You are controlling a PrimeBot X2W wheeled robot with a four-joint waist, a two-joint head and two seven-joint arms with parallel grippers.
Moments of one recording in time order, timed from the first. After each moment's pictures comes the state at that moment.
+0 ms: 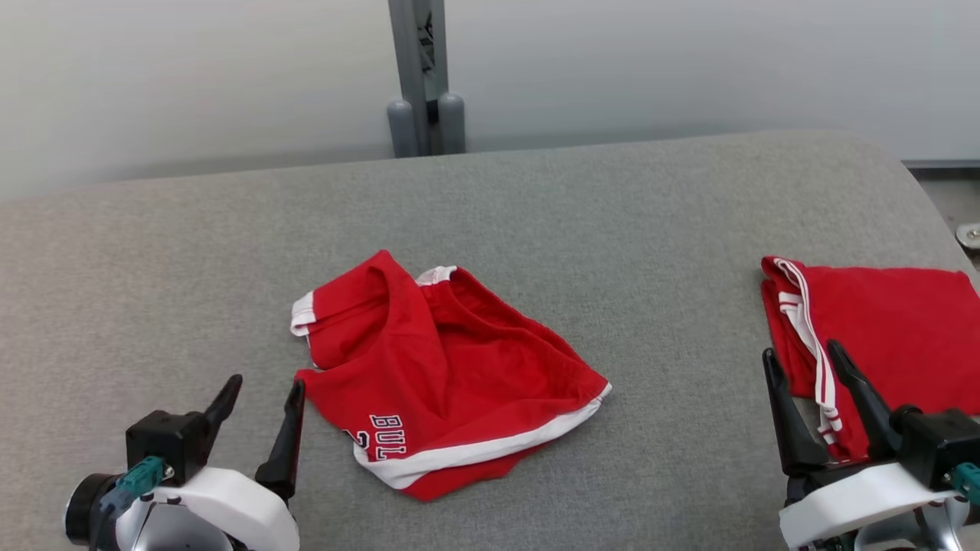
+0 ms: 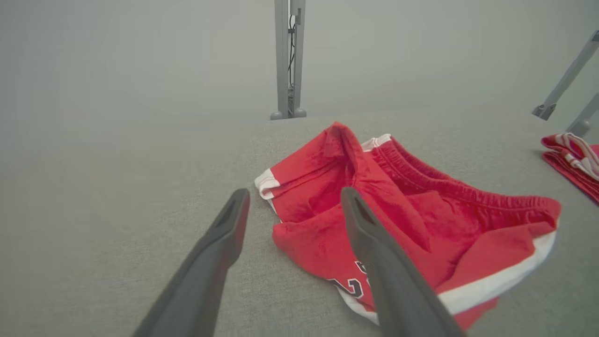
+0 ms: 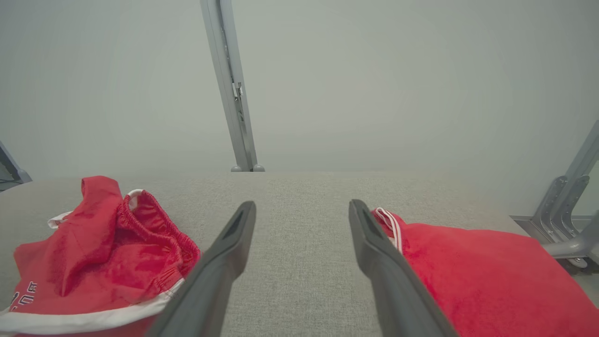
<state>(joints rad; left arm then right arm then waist) 0.01 0.38 -0.31 -0.10 -0.47 0.21 0.09 0.04 -0.05 0.01 -0.07 0.16 0.13 -0.02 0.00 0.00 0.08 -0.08</state>
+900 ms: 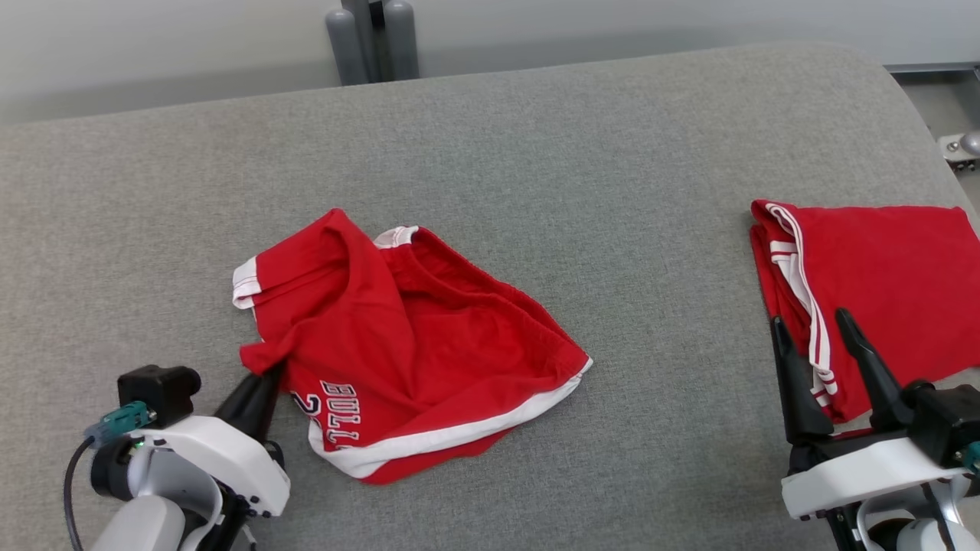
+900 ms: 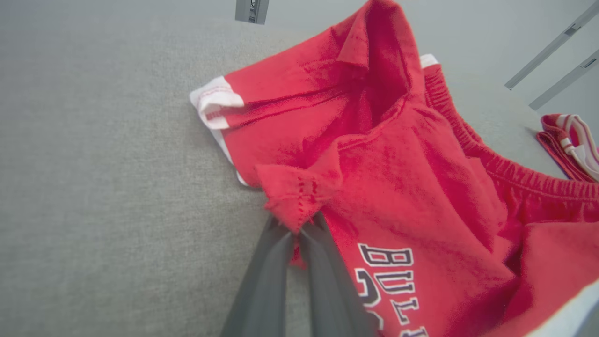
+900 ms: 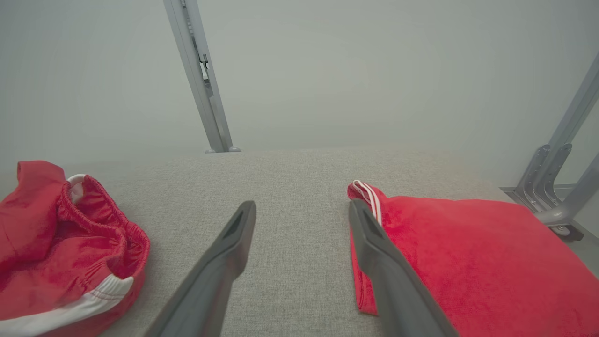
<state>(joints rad) -0.20 0.32 -0.30 0.31 -0.67 -0.05 0.03 -0.04 -0.05 0.00 -0.02 0.18 0.13 -0.08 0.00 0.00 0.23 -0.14</state>
